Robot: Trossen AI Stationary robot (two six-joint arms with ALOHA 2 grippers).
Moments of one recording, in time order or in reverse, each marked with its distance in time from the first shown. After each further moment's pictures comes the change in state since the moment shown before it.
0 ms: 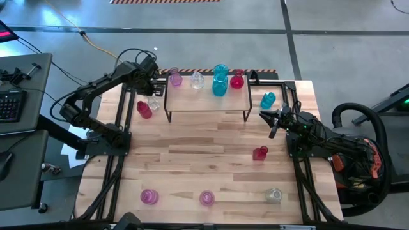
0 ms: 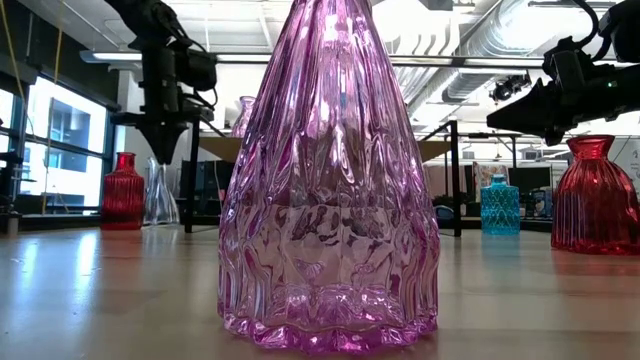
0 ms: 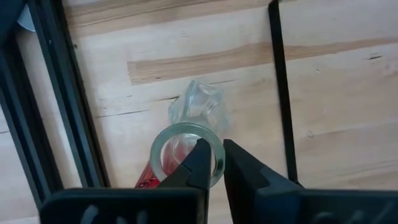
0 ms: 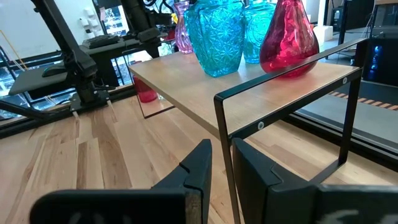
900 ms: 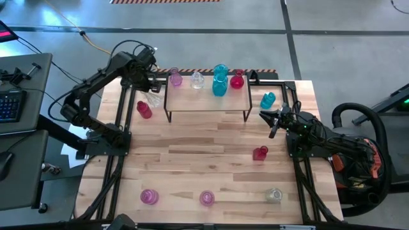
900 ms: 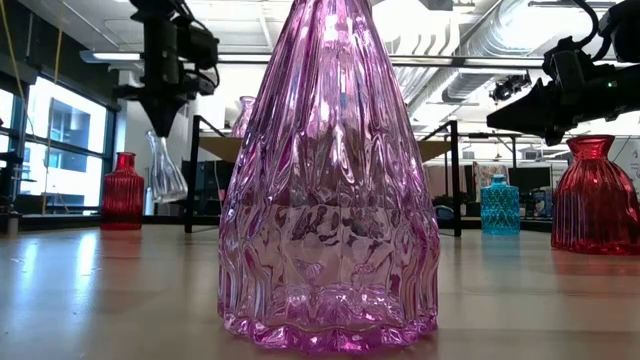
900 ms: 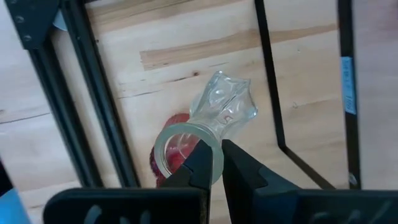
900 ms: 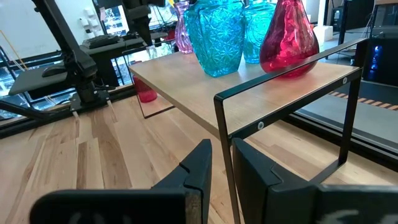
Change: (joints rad) left arm -0.001 0.005 0.227 -0.266 0.005 0.044; right arm 0.000 0.000 0.000 0.000 0.000 0.000
